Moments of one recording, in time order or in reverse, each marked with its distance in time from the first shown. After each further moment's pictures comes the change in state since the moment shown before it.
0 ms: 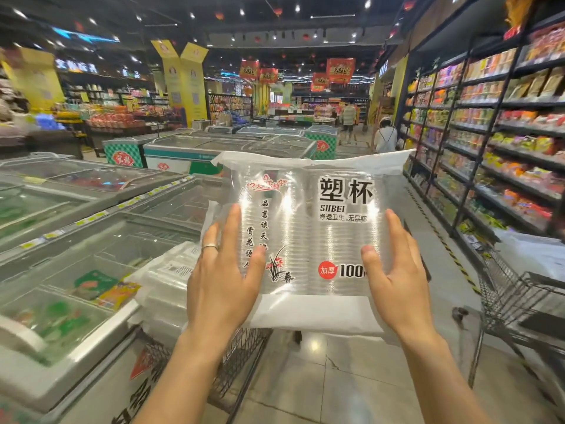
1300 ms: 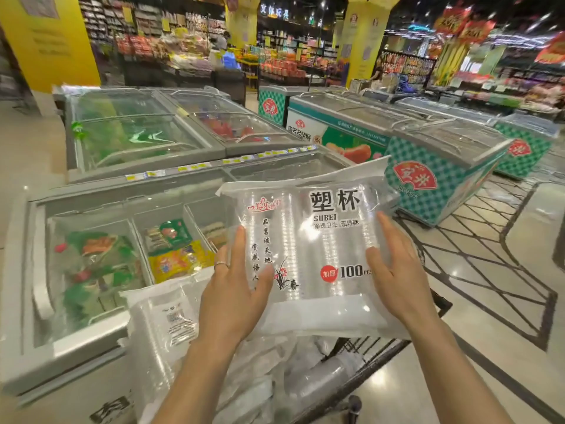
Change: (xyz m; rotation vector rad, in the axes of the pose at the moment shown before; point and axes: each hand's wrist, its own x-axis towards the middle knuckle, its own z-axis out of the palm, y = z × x) left_hand 0.300 -0.268 0.259 0.202 0.119 -0.612; right_hand 0.398 0.154 0.474 0.113 -0.696 -0.309
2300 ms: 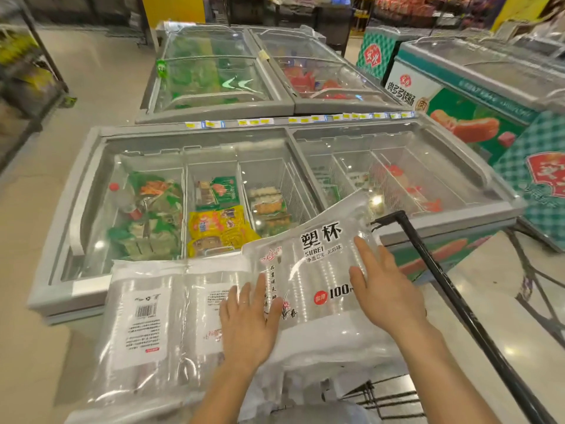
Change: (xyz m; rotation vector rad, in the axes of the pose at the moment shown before) left_hand 0.067 -0.081 0.200 0.328 -0.073 -0.504; right_hand 0.164 0.094 0.131 -0.381 -0.631 -0.059
